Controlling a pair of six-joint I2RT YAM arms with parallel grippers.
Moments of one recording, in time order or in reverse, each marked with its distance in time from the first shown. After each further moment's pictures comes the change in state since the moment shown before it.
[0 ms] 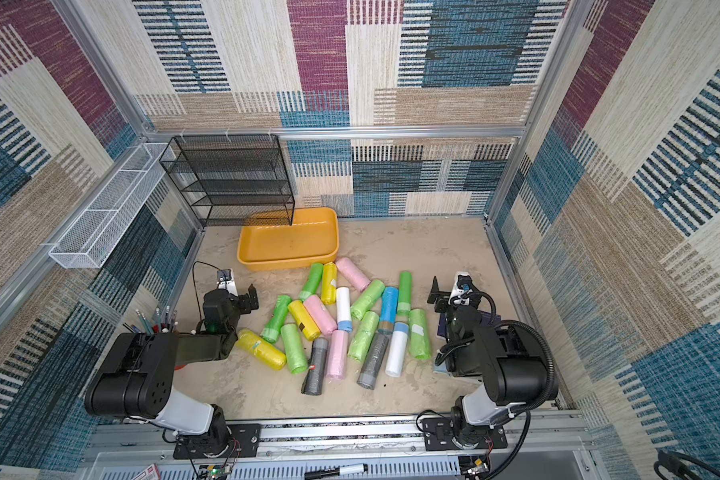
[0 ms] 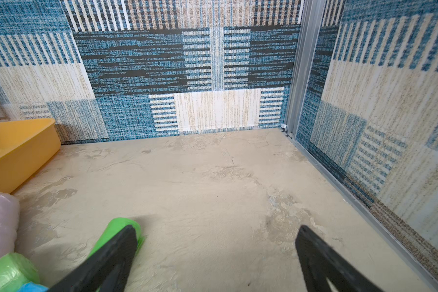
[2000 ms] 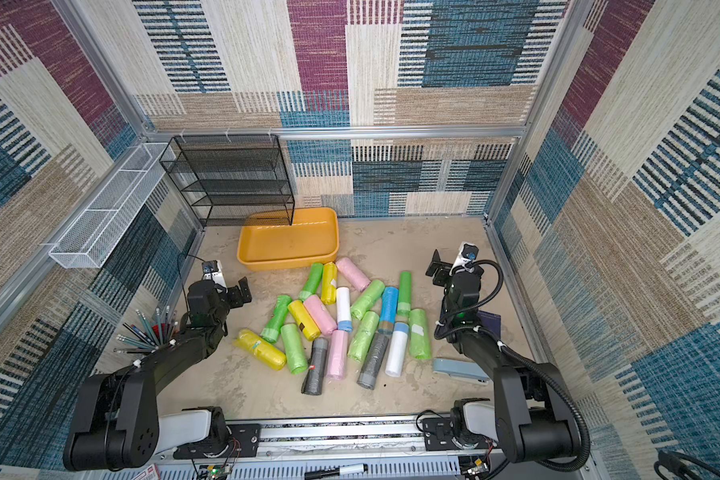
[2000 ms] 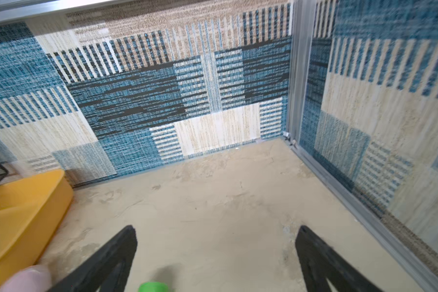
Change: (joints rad) left arm 0.008 -0.269 0.114 -0.412 0.058 -0.103; right arm 0.066 -0.290 0.367 -0.743 0.079 0.192
